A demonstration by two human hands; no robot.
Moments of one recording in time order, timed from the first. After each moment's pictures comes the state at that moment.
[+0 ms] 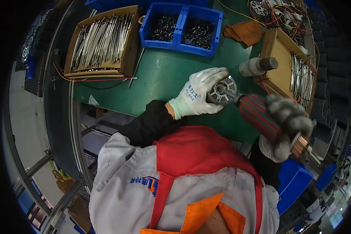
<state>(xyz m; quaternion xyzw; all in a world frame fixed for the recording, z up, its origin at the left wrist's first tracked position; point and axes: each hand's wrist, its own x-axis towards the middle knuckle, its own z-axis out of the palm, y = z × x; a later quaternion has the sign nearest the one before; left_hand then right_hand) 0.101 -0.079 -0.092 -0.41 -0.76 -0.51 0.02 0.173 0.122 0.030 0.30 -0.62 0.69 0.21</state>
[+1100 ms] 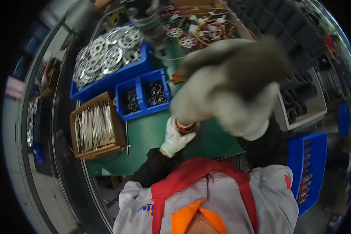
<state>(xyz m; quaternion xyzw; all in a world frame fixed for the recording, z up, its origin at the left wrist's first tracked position) 0.102 -0.076 -0.133 -0.34 -0.77 -0.53 -0.11 0.142 0.099 0.115 0.18 -0.67 0.66 0.29</state>
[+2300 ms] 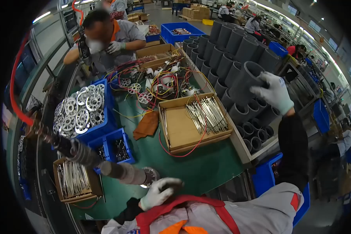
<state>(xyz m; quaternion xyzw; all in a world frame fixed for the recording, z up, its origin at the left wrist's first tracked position) 0.148 -0.031 -0.036 -0.35 -0.47 -0.65 -0.48 0.240 0.409 0.213 -0.12 -0.96 0.08 0.25</state>
